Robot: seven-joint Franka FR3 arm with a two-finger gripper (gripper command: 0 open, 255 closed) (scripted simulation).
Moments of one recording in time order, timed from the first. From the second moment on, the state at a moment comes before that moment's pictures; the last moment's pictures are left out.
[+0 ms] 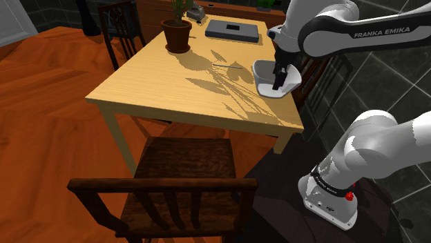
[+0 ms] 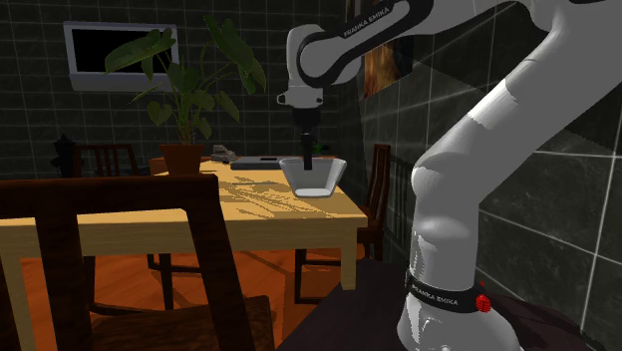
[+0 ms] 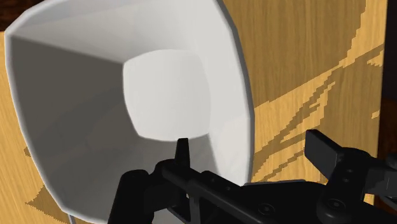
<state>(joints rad) 0.07 -0.72 -0.14 -2.62 -0.35 2.02 -0.49</state>
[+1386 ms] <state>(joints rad) 0.08 -0.73 -0.12 -2.52 -0.33 1.90 -0.52</state>
